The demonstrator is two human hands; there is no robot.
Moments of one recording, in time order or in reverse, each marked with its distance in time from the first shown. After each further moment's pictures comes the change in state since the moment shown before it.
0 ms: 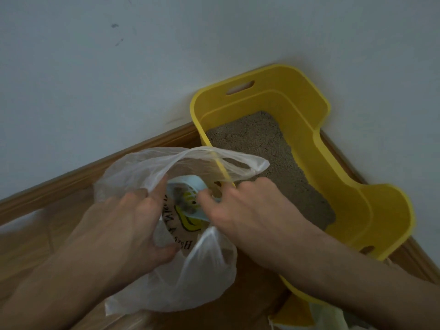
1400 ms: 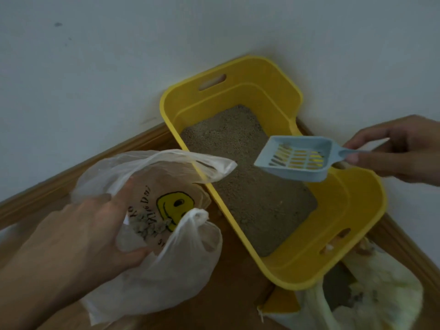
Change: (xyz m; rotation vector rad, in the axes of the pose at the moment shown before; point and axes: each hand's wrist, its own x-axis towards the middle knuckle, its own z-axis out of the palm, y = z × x) left_hand 0.017 -0.024 0.032 -0.069 0.145 0.129; right_hand -0.121 0.164 -0.018 1.083 -0.061 0.702
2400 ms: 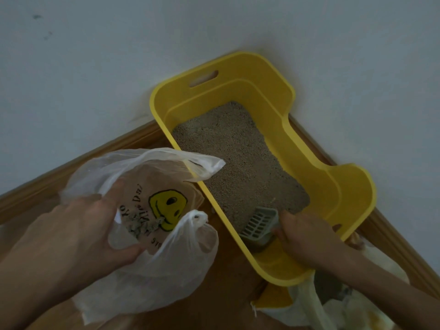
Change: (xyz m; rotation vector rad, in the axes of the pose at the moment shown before) left_hand 0.005 -0.008 0.014 -0.100 -0.015 0.011; right_hand 0.017 0.070 0.154 -0.813 -0.136 0.011
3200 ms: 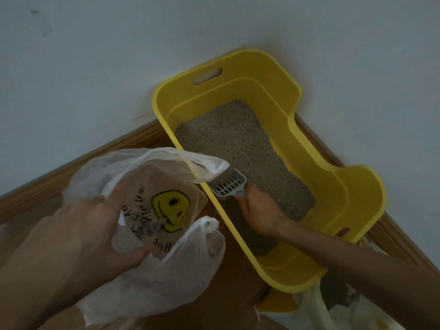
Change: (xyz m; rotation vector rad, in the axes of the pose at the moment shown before) left_hand -0.003 0.013 -0.002 -0.017 0.041 -0.040; right_hand 0.090 -0.041 0.021 0.716 0.123 -0.006
